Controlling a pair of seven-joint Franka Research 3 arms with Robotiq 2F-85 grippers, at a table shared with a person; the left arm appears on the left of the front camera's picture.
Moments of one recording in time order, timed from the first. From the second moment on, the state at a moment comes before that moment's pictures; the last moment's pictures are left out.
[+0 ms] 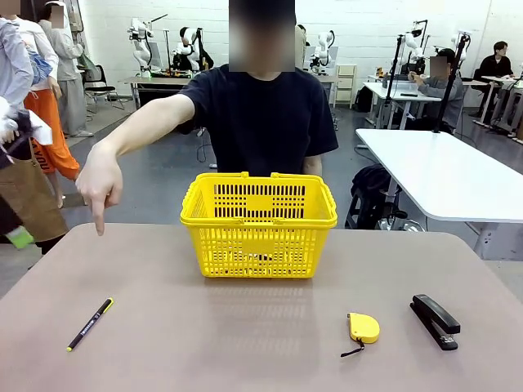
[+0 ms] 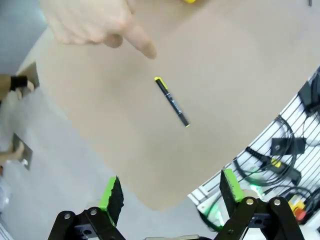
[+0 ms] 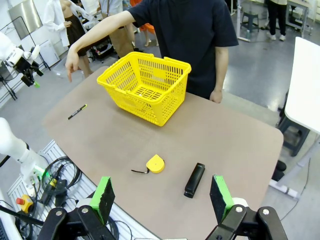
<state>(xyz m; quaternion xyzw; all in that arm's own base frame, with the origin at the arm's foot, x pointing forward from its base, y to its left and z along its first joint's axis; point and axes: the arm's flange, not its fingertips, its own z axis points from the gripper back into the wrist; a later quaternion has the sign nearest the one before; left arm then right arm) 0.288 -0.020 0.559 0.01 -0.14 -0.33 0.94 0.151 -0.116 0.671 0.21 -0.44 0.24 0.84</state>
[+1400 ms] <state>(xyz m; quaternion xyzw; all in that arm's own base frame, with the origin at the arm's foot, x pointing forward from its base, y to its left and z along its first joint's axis) 0.329 -0.034 0.508 0.02 -0.14 -0.27 0.95 0.151 -0.116 0.672 0.21 -0.44 0.24 0.84</state>
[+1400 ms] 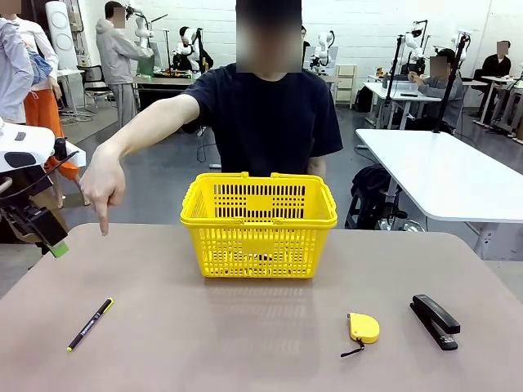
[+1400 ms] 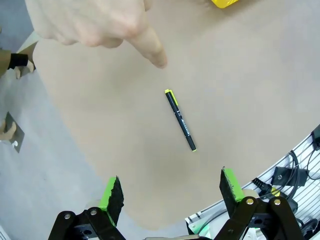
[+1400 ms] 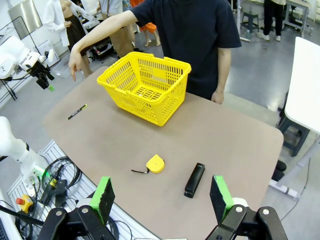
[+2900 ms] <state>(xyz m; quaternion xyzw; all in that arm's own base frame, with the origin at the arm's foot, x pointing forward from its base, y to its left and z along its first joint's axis) 0.406 -0.063 0.338 0.05 -0.02 -0.20 0.98 0.151 -0.116 0.672 0.21 -0.44 0.24 0.84</state>
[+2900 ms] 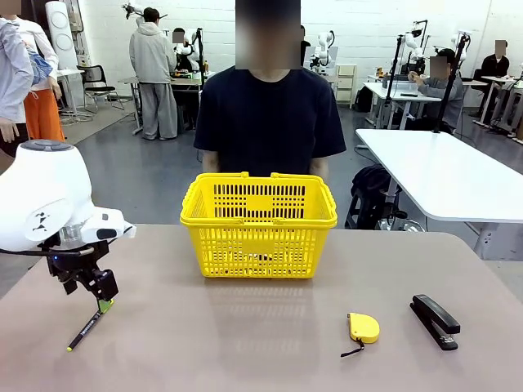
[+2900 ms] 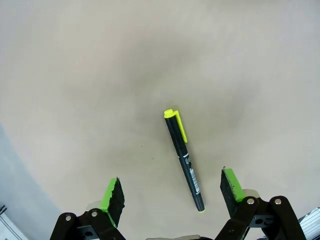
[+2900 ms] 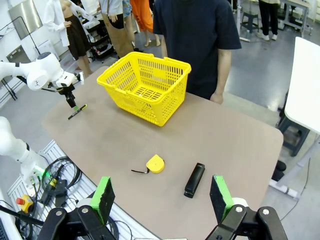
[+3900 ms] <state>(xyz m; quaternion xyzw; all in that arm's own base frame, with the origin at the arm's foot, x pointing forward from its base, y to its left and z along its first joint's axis) 0.412 -0.053 0.318 0.04 -0.02 -0.19 0.98 0.151 -0.117 0.672 0.21 -0.44 0.24 0.84</state>
